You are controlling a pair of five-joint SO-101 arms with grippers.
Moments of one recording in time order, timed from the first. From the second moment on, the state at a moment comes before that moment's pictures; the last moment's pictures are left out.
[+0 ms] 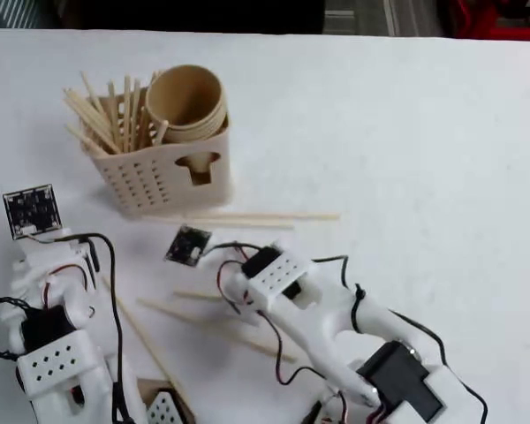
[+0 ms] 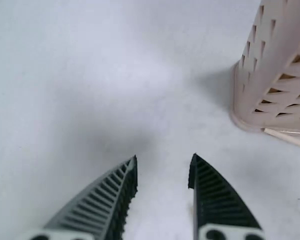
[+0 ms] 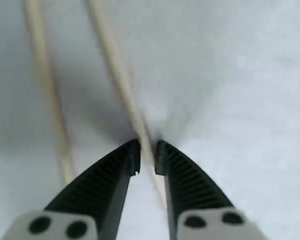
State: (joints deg) left arm -33.1 -69.7 79.4 46.1 -10.5; right arm -45.3 -8.5 48.8 51.9 27.0
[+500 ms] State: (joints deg) left arm -33.1 -69.7 79.4 46.1 -10.5; right arm -41.8 -29.3 49.2 62.1 27.1
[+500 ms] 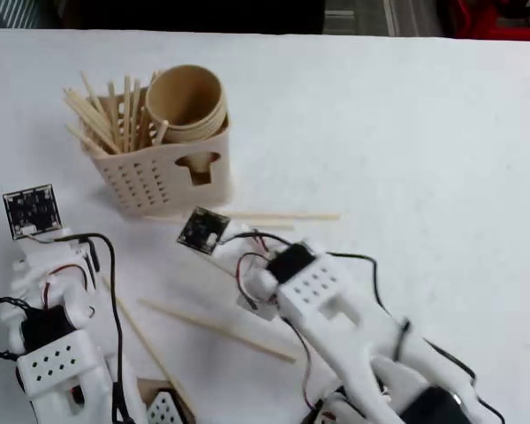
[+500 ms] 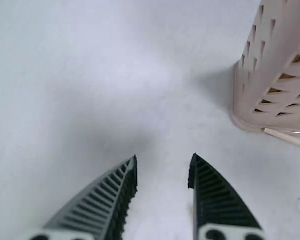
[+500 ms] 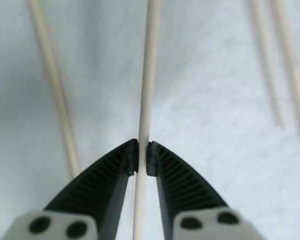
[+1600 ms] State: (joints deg) left arm -33.1 -69.7 79.4 46.1 -10.5; right arm -48.5 -22.3 6.7 23.9 12.3
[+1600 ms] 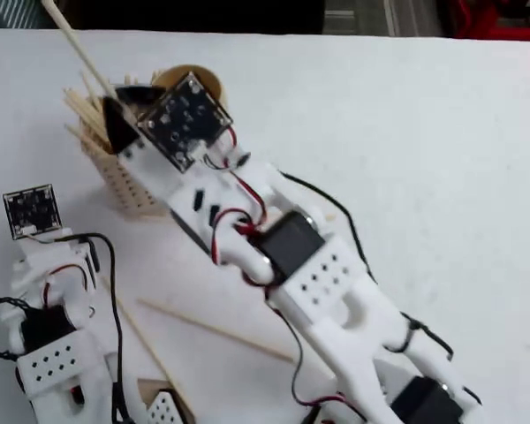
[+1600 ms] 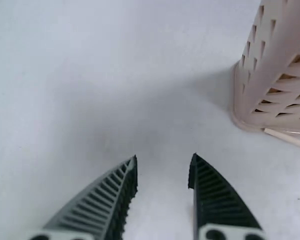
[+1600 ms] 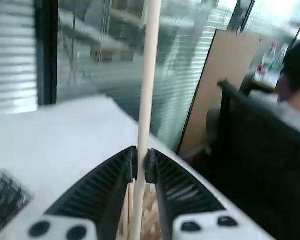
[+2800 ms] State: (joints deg) left arm -33.1 -69.7 79.4 46.1 -10.5; right arm -34.8 -42.2 17.7 49.1 1.6
